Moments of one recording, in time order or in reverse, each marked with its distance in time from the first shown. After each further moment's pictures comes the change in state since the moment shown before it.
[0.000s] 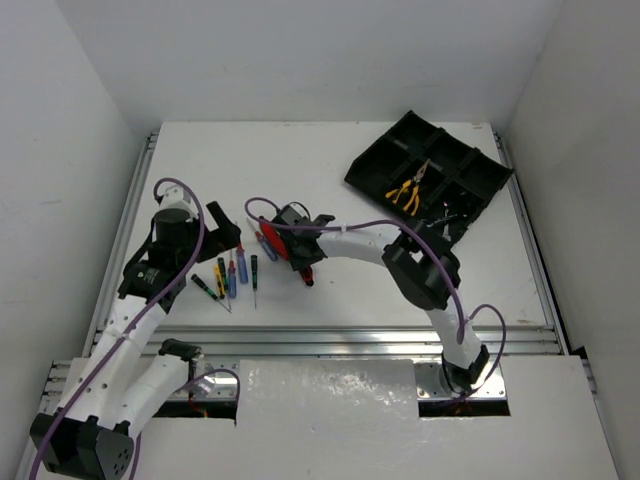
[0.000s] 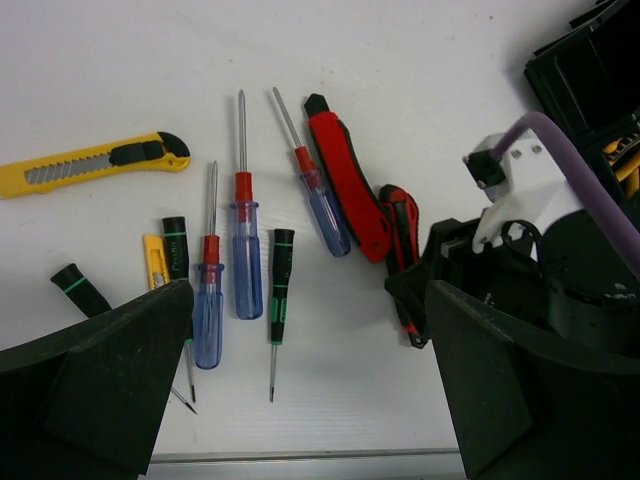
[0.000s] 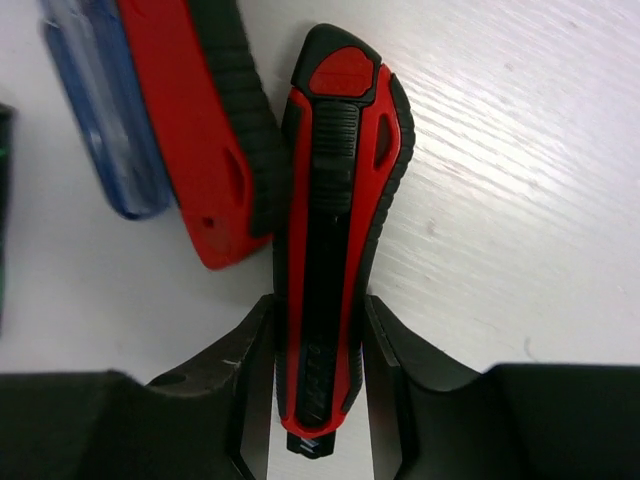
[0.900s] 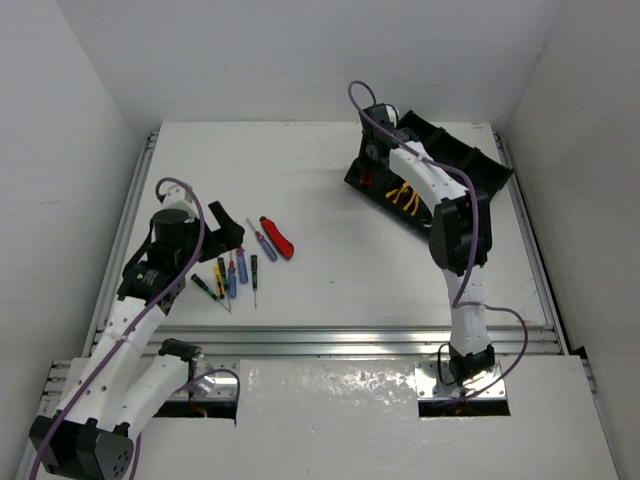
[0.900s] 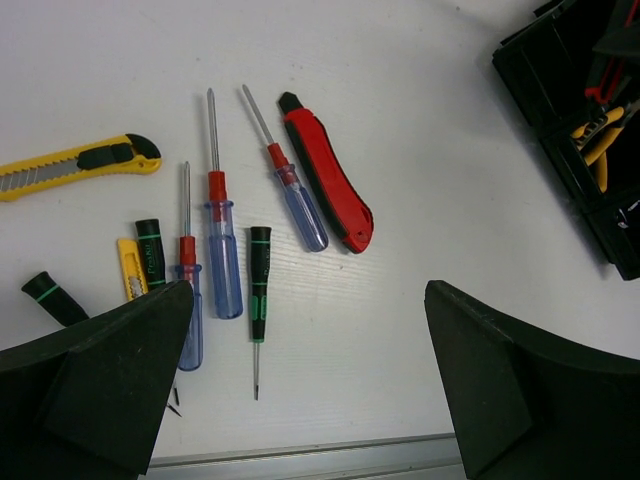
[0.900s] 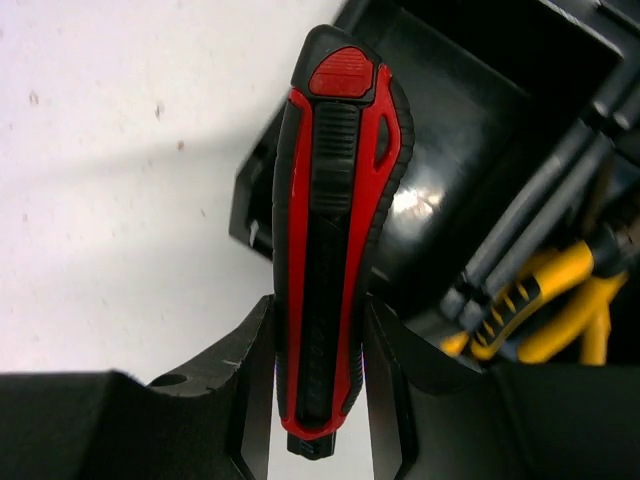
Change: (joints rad) left arm -0.003 -0.011 -0.002 0.012 0.057 0.004; right arm -0.532 0.017 0.398 -0.124 0.060 0.016
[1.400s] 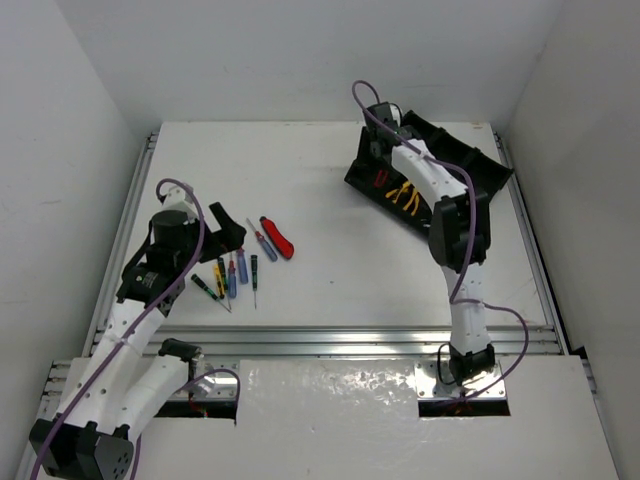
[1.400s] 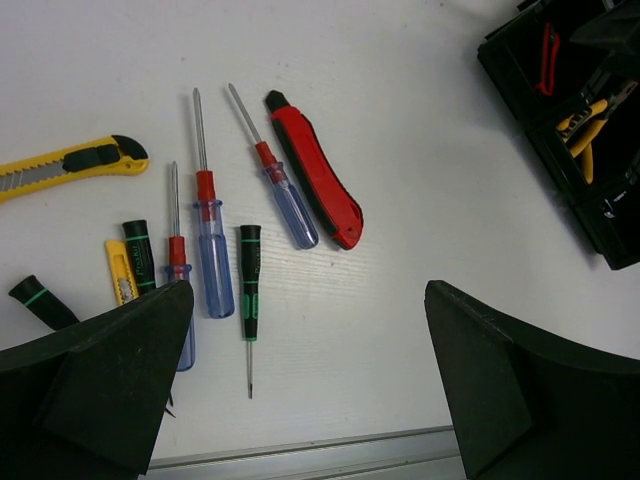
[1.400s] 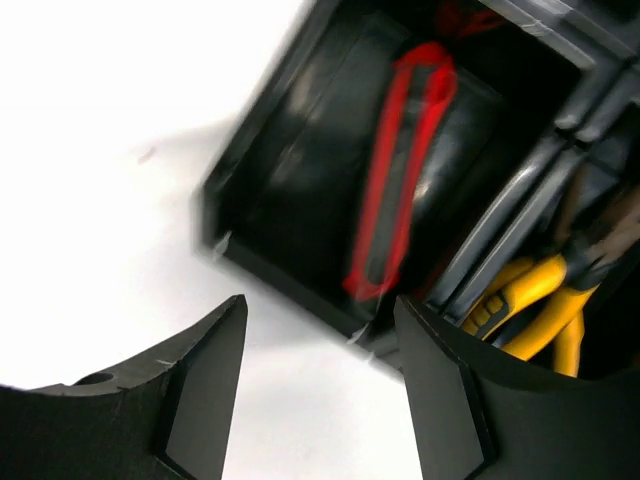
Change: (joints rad) left arm 0.000 -0.012 -0.007 0.011 0.036 0.004; right arm -0.033 0.104 0.131 -0.066 0.024 -0.009
